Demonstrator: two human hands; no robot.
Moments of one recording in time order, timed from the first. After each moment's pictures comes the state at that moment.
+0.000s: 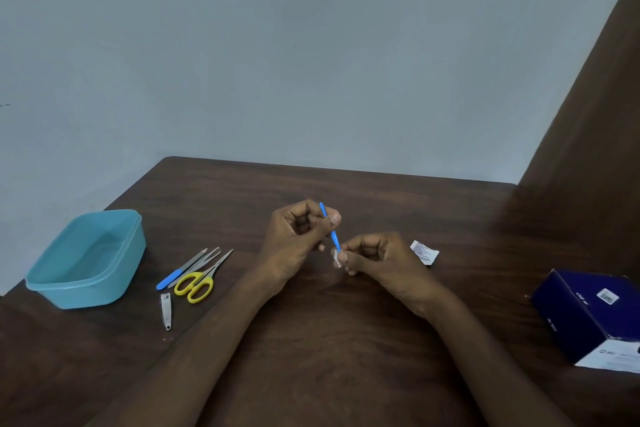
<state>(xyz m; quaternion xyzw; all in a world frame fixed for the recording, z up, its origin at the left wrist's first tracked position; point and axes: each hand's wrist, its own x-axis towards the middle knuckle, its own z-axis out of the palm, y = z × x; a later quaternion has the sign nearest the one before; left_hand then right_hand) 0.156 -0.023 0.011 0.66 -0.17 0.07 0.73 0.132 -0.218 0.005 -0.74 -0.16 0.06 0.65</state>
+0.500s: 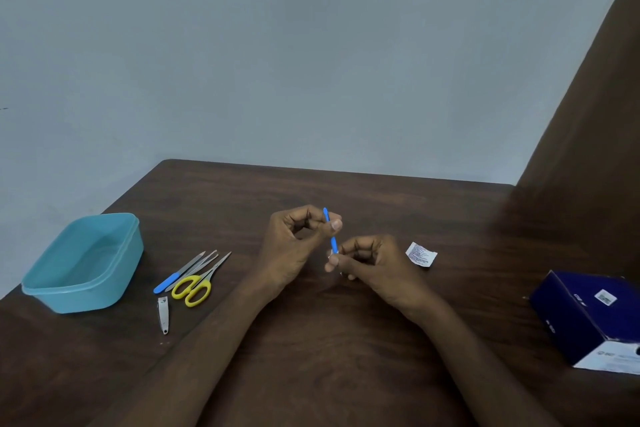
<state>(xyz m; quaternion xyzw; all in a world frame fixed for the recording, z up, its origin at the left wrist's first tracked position) 0.155 -0.023 0.012 0.69 -0.21 0.13 0.68 0.129 -0.211 0.006 -0.77 -0.15 0.04 0.62</state>
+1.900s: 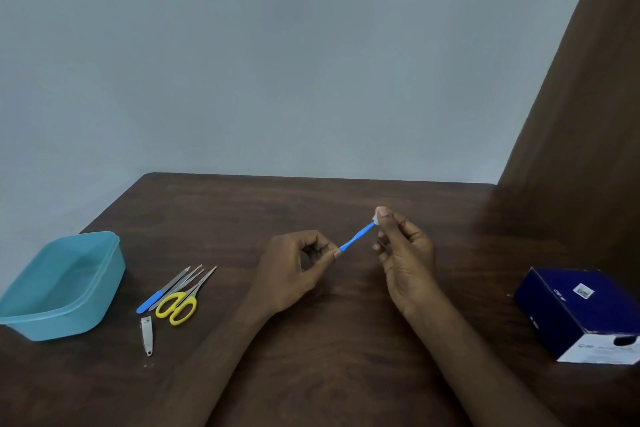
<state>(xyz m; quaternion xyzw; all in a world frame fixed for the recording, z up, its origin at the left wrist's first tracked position) 0.158 -0.027 -0.006 0.84 -0.25 0.17 0.45 0.150 -0.222 0.009 -0.48 0.08 -0.18 0.86</state>
